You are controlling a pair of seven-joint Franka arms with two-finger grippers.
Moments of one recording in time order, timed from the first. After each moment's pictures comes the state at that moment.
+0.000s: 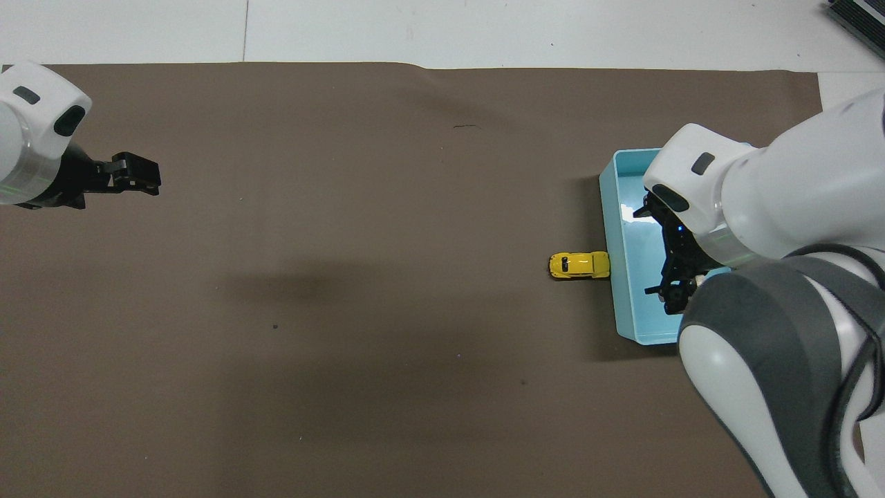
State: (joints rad) left arm 0.04 0.07 -0.14 -1.67 0.07 1.80 -0.15; right arm 0.16 0.00 0.09 -1.69 0.03 1.68 -1.40
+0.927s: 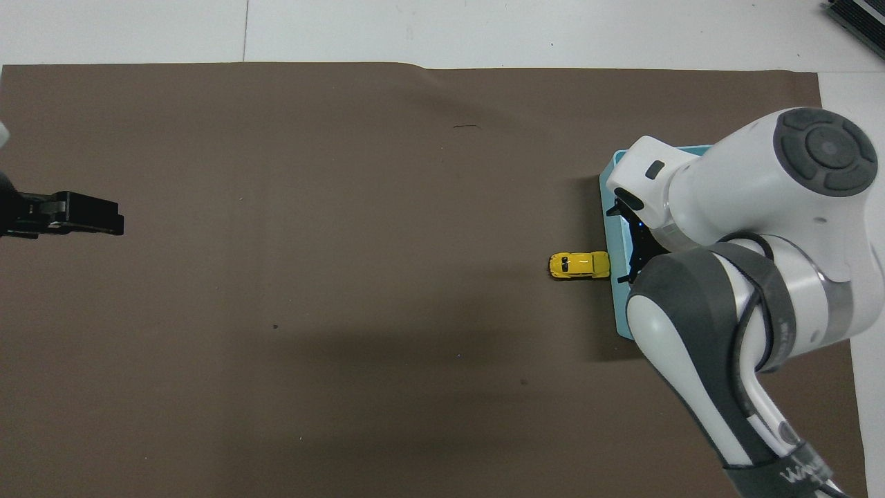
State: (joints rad) left arm 0.04 -0.07 -0.14 -1.57 -0.03 1.57 -0.07; right arm 0.16 0.07 0.08 -1.81 0.03 1.87 -1.42
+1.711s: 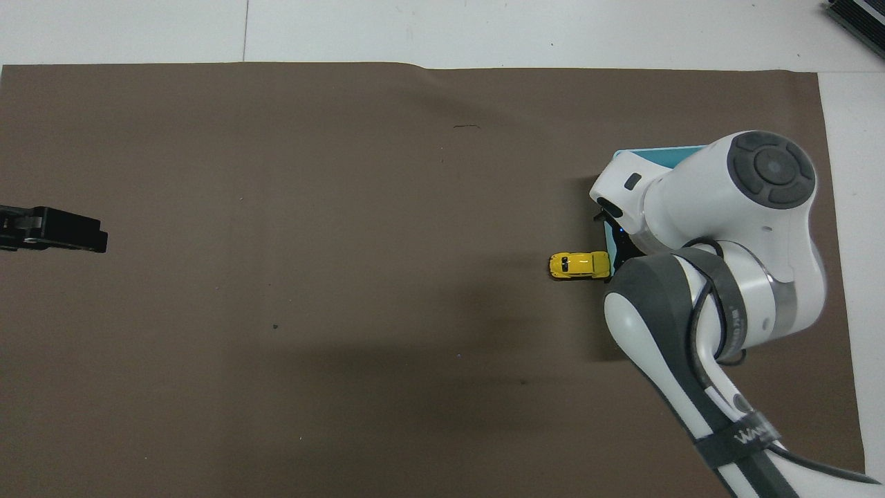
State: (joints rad) left arm 0.04 -0.06 -0.13 -1.55 -0.03 1.50 0.00; right arm 0.16 0.12 0.08 -1.91 0.03 2.02 -1.42
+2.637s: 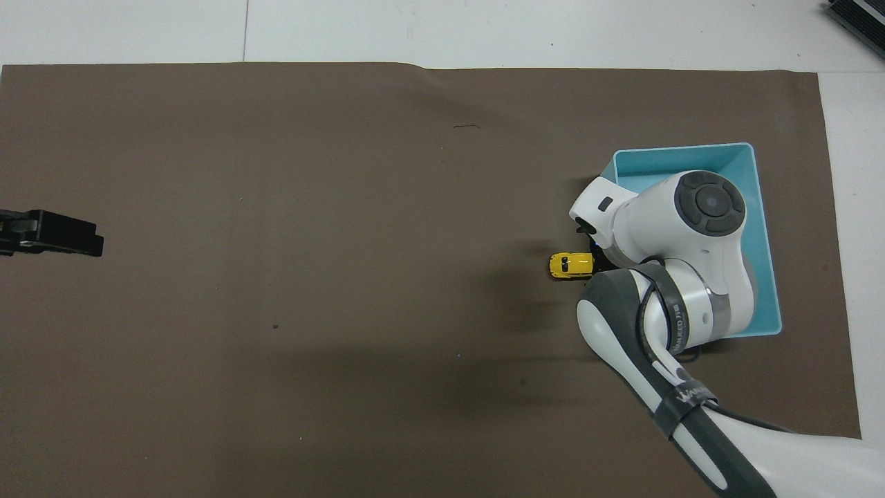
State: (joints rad) left arm 0.05 -0.06 -0.13 -1.55 -0.03 1.49 0.00; right arm 0.16 0.19 0.08 -2.04 0.03 2.22 -1.42
